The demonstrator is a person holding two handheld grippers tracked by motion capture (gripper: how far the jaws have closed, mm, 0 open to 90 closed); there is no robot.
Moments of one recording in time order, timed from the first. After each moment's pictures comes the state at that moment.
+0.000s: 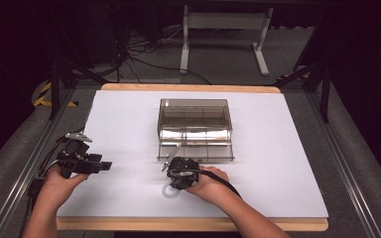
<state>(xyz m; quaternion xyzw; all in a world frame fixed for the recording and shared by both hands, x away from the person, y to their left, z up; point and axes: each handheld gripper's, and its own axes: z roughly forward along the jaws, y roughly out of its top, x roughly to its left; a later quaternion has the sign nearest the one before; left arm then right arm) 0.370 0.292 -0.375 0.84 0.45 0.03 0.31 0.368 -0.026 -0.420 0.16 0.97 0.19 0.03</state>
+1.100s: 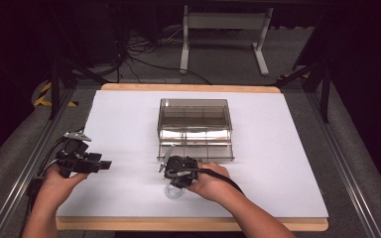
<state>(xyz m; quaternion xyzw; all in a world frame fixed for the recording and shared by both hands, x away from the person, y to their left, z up) 0.370 0.293 -0.371 0.83 0.45 0.03 0.32 0.361 -0.021 -0.393 0.12 0.98 0.16 0.05</state>
